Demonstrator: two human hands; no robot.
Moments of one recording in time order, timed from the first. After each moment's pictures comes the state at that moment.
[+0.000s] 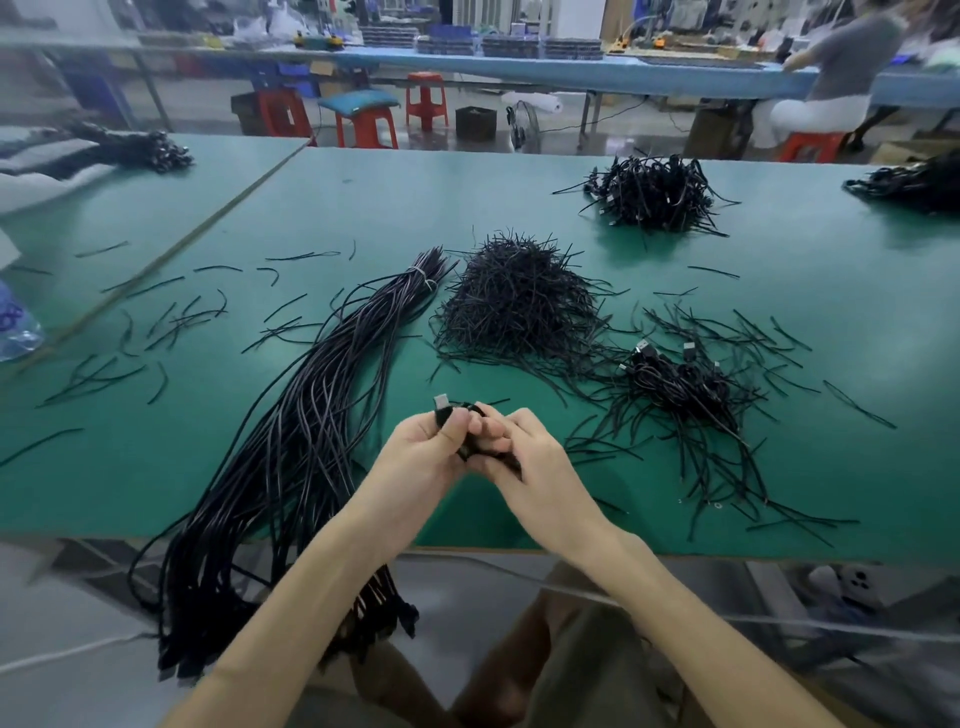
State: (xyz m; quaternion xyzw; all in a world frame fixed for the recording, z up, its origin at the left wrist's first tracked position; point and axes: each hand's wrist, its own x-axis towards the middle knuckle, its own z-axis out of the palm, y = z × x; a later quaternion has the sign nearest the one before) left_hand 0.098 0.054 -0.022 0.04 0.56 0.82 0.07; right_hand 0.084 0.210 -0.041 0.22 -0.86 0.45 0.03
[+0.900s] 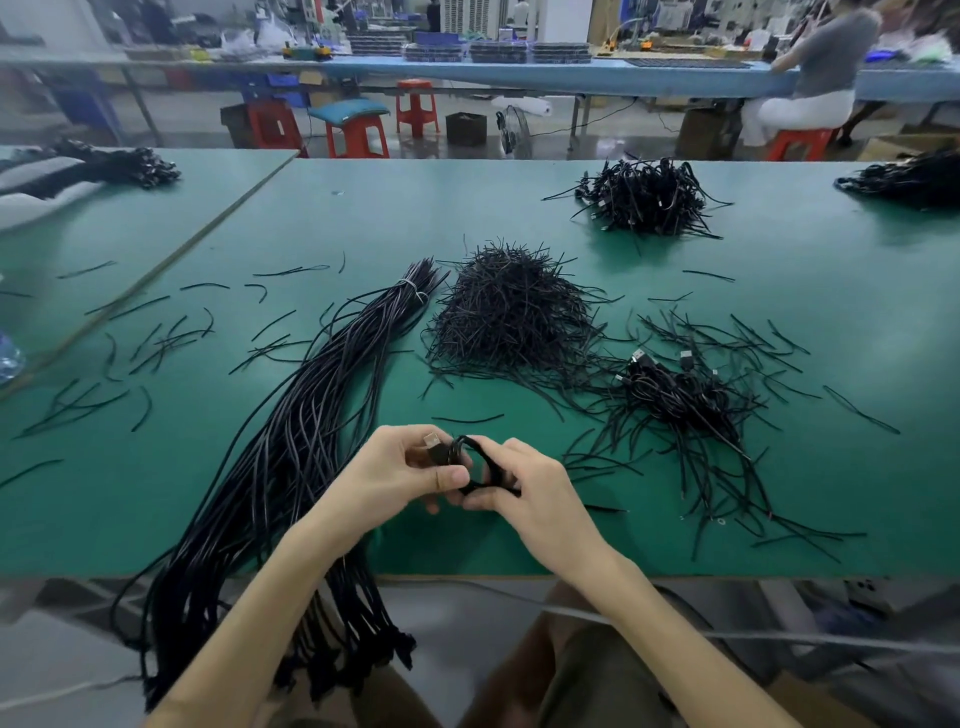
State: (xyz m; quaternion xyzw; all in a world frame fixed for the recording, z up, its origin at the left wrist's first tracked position) left_hand 0.073 0.019 -0.021 0.08 0.77 0.62 0.10; right_hand 0.068 0.215 -0.056 0.21 -0.85 0.49 0.01
